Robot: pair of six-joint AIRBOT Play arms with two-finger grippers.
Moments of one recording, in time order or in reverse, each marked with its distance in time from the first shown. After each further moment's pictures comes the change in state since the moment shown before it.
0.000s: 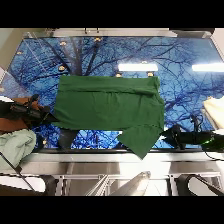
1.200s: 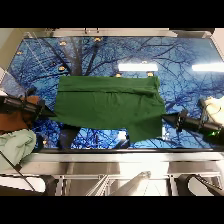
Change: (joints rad) left arm -0.006 0.016 0.126 -0.062 -0.173 0.000; right arm 0.026 0.061 0.096 0.463 0.145 -0.282
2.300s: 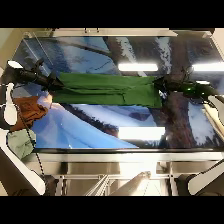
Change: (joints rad) left arm -0.170 -0.508 0.844 -0.009 0.078 -0.140; right arm 0.211 -0.838 0.932 0.004 -0.218 -0.008
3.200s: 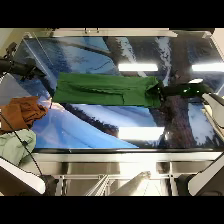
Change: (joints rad) left arm 0.061 0.197 0.005 0.021 -0.012 -0.104; right arm 0.059 -0.096 0.096 -0.259 0.177 0.169
